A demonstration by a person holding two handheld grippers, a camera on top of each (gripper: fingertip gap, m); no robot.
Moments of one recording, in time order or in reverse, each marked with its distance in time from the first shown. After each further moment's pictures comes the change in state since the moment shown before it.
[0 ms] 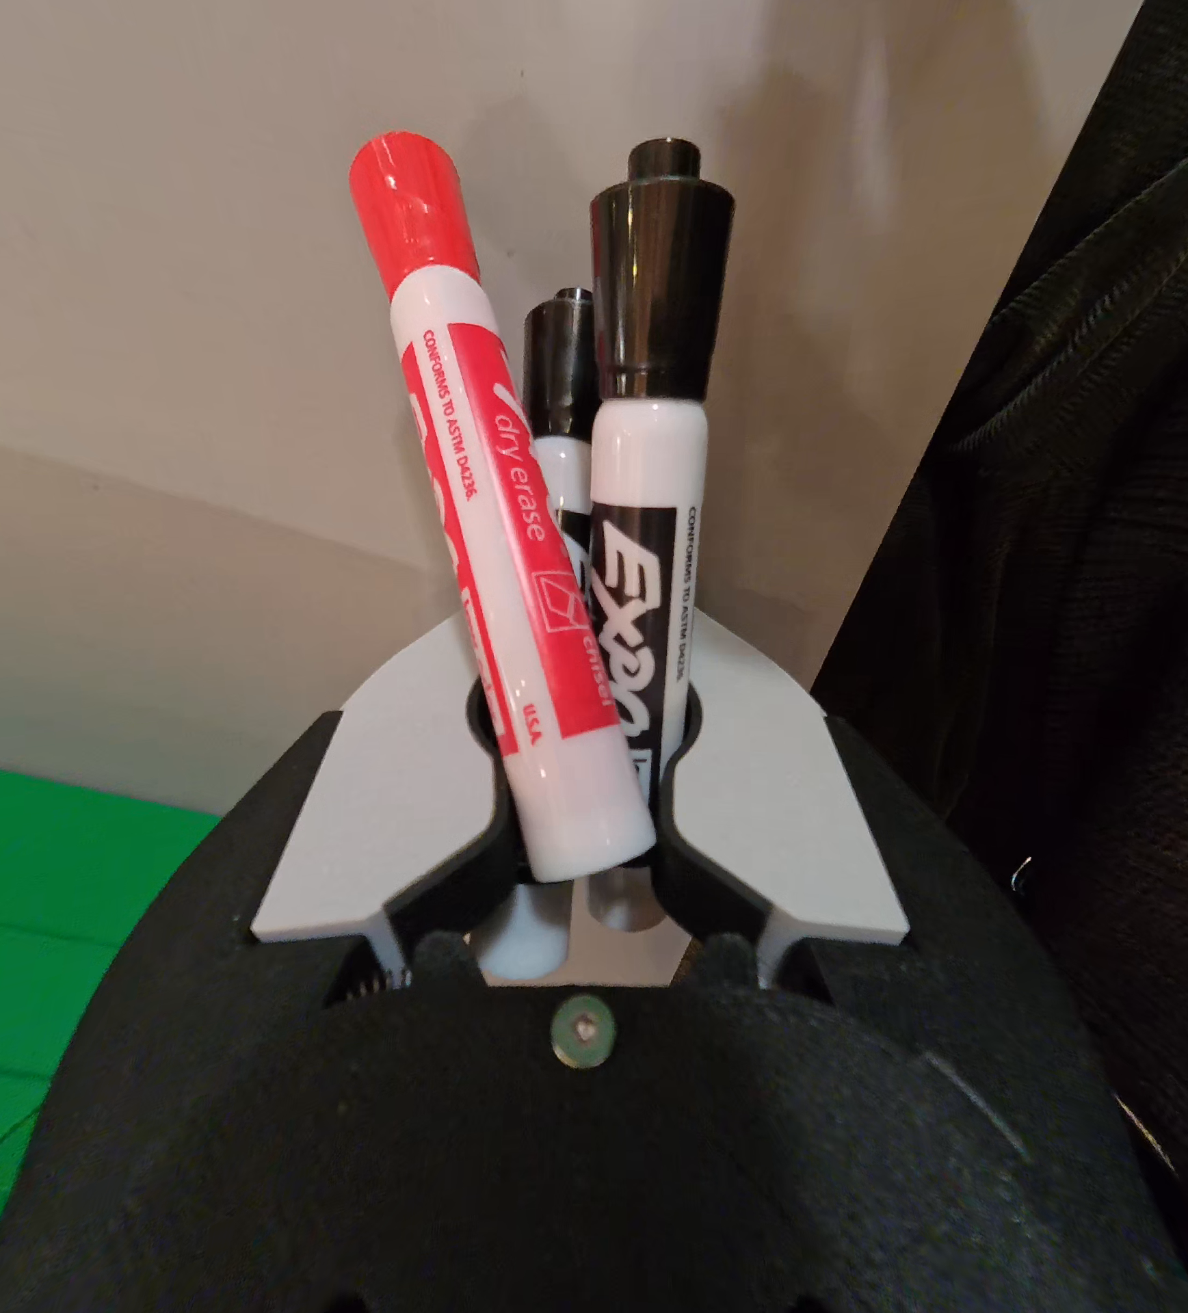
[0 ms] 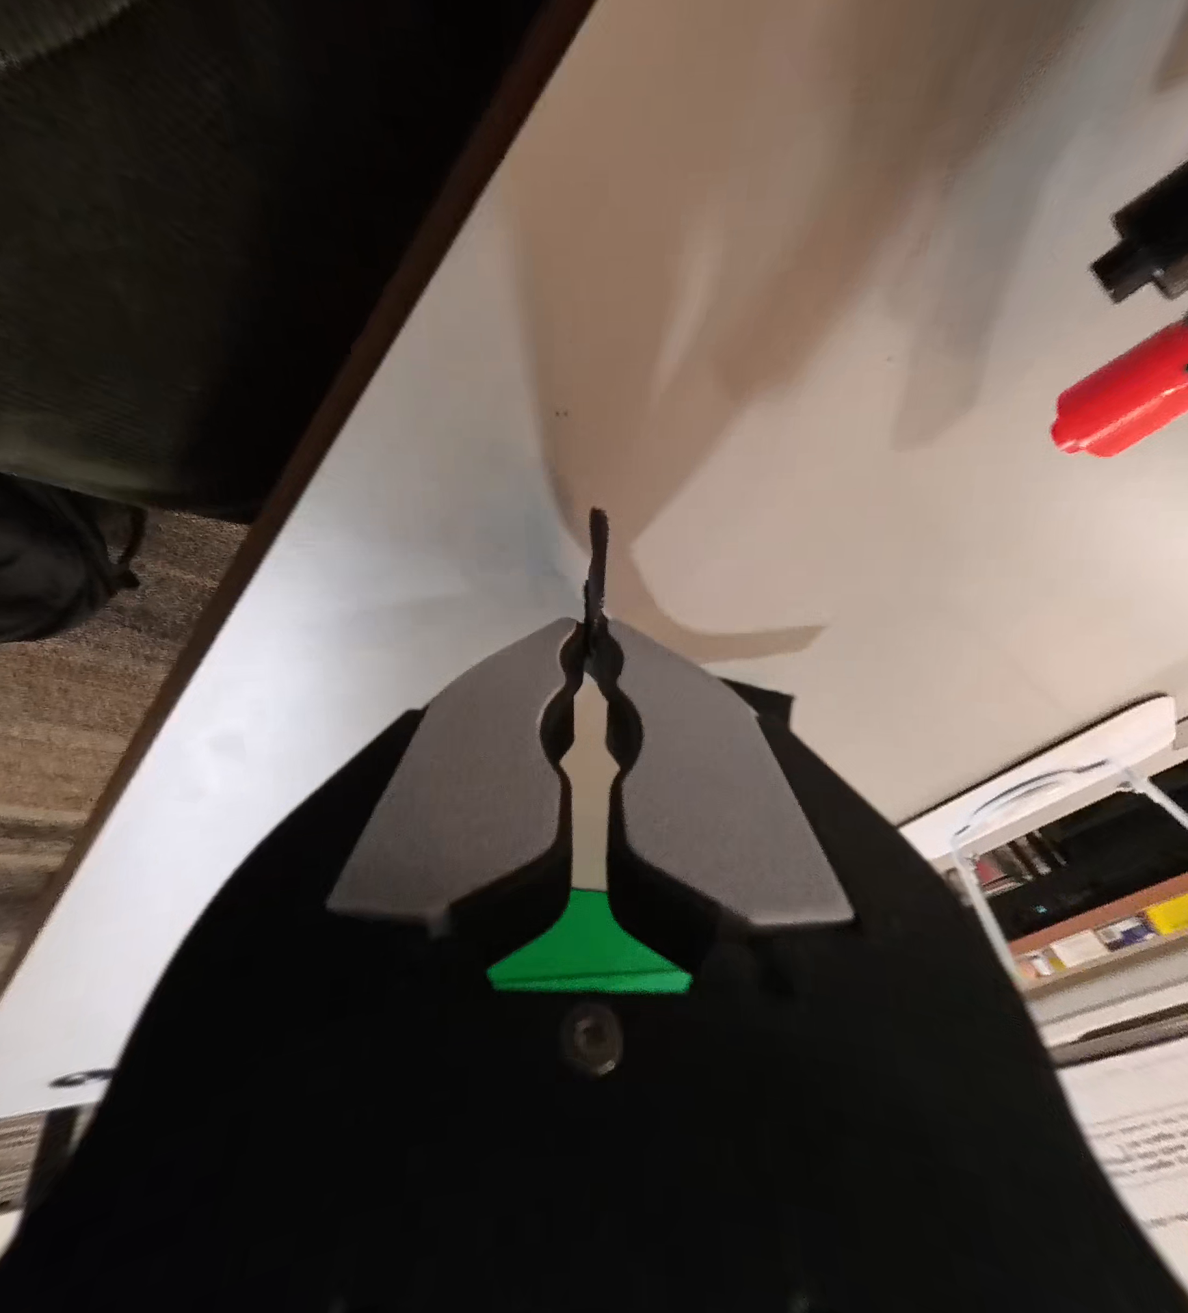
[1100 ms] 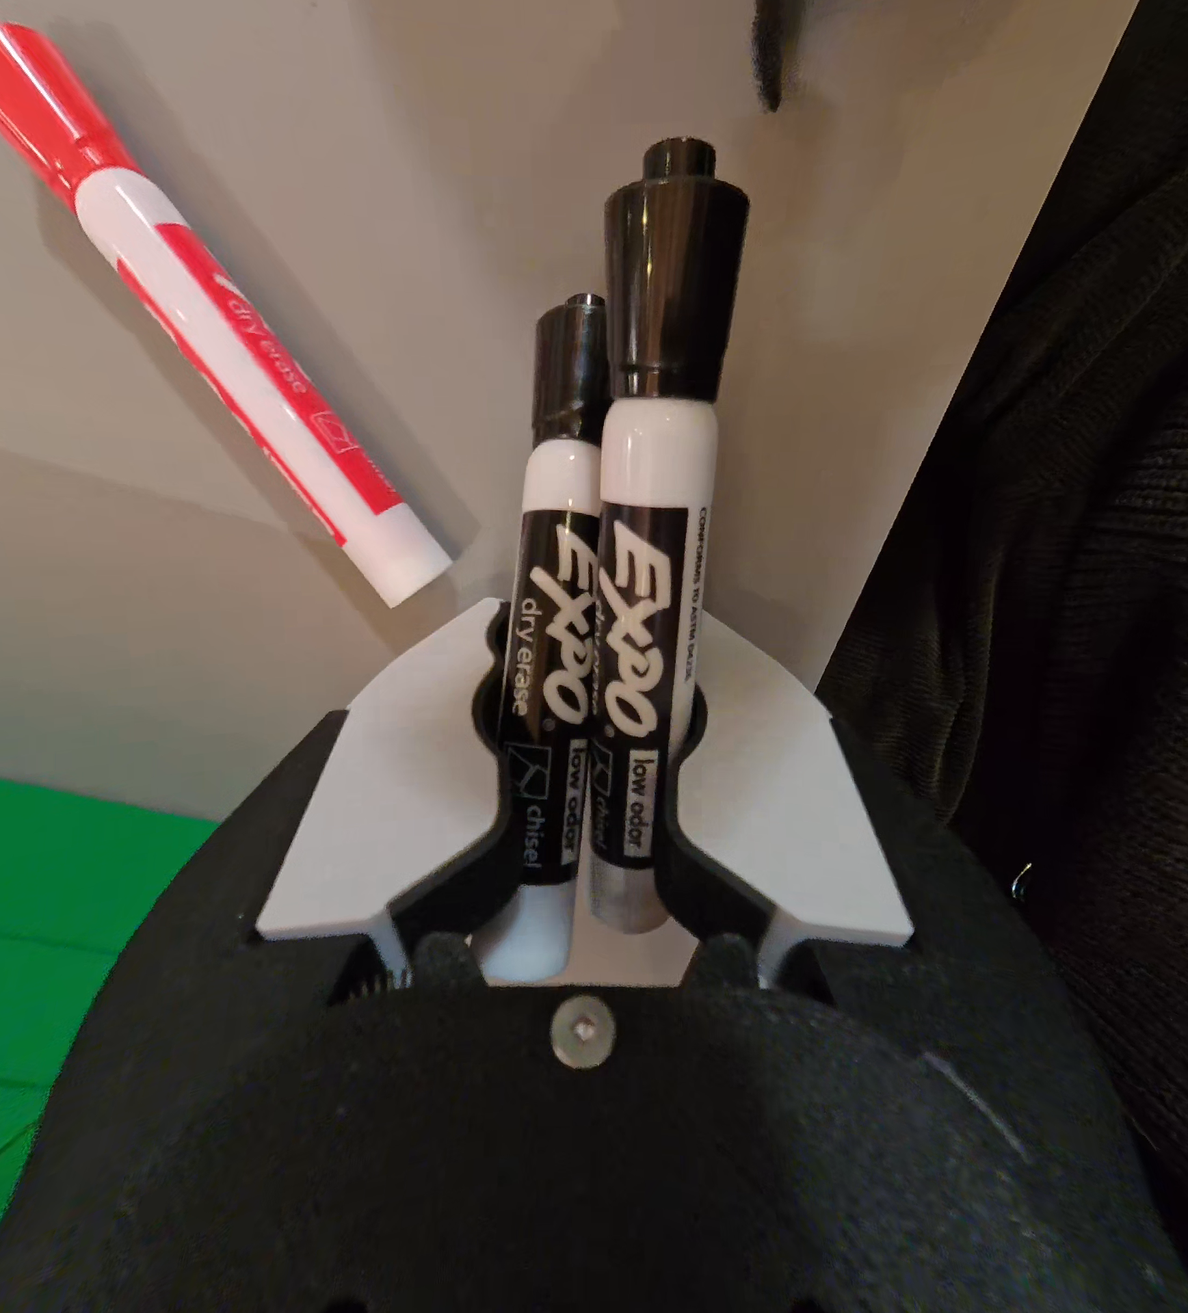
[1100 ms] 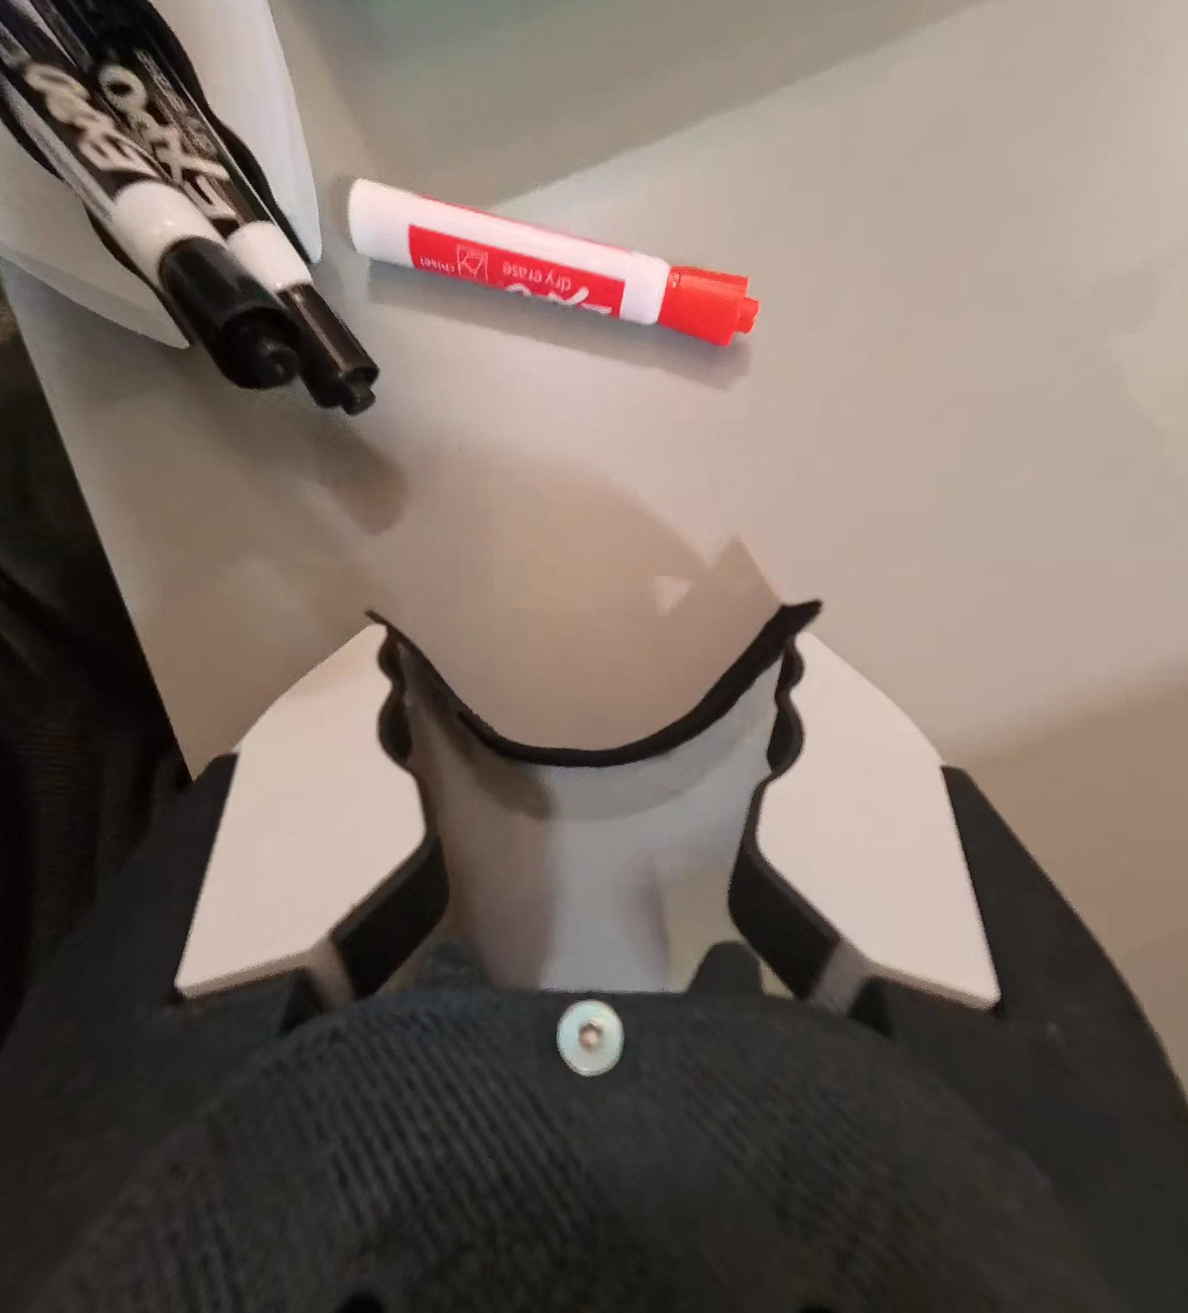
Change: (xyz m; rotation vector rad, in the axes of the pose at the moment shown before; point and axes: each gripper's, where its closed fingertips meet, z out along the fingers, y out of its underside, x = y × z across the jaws) left arm 0.000 0.000 0.000 0.024 0.012 -0.003; right arm 0.064 0.002 0.009 0.673 0.049 1.215
